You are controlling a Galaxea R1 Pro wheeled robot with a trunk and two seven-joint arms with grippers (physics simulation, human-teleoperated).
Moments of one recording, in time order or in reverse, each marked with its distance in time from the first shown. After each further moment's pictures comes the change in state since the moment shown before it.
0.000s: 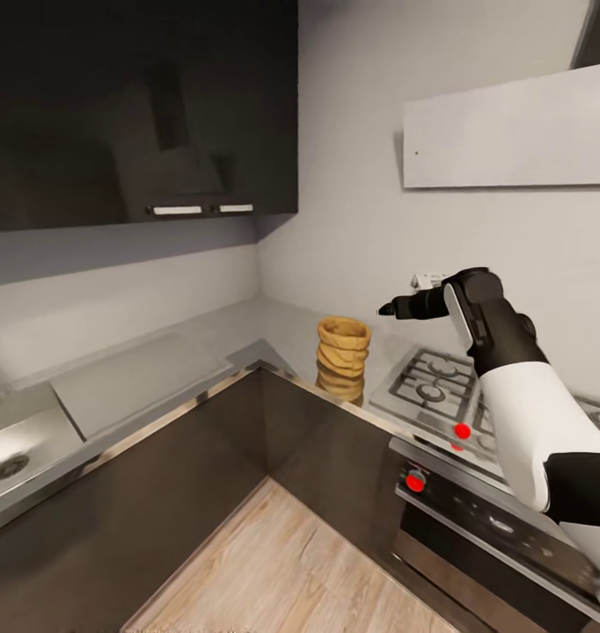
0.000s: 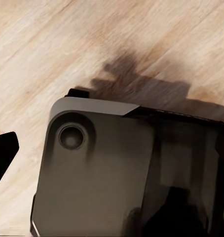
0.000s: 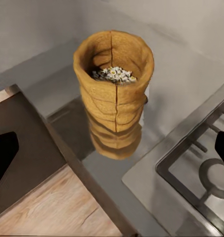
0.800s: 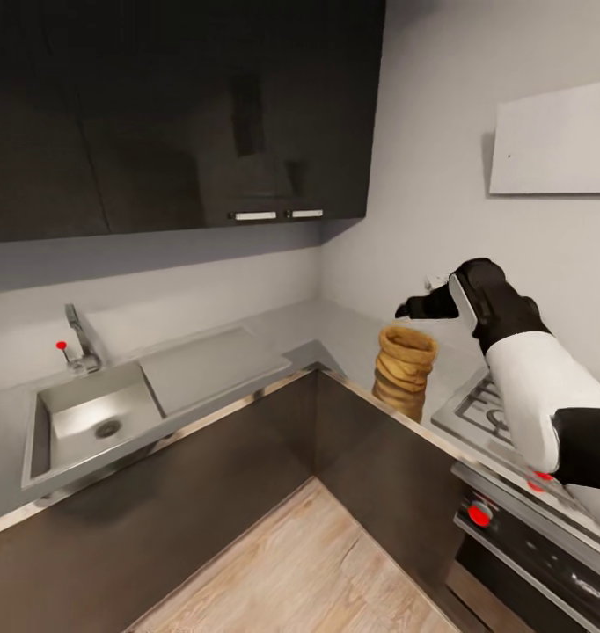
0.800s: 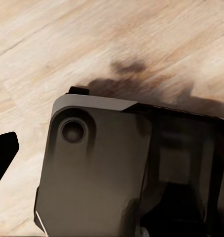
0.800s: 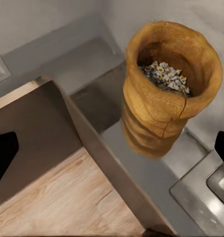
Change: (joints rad) left arm -0.001 -0.001 -0.004 0.000 -0.001 0.000 0.000; right arm -0.138 -0.022 -0.001 0.279 0.001 0.000 -0.112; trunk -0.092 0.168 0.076
